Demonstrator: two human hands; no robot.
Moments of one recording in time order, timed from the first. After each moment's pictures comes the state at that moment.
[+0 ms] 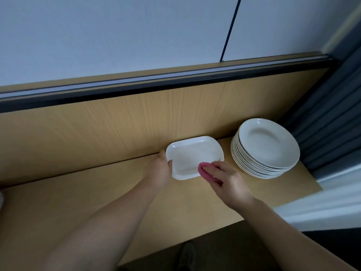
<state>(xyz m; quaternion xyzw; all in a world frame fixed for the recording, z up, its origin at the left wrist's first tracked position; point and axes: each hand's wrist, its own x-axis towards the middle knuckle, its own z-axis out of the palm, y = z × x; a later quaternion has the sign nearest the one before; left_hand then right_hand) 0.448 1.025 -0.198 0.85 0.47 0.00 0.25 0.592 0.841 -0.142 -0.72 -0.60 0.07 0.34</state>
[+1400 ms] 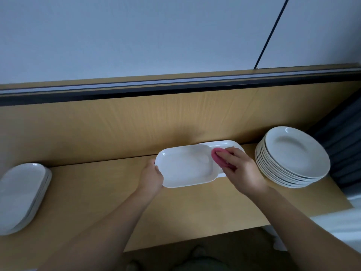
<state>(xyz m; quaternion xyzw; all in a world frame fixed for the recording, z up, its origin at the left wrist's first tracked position) 0.345 1.019 -0.172 0.65 0.60 0.17 0.44 0.578 0.886 -0.123 -0.68 -0.62 0.03 0.40</state>
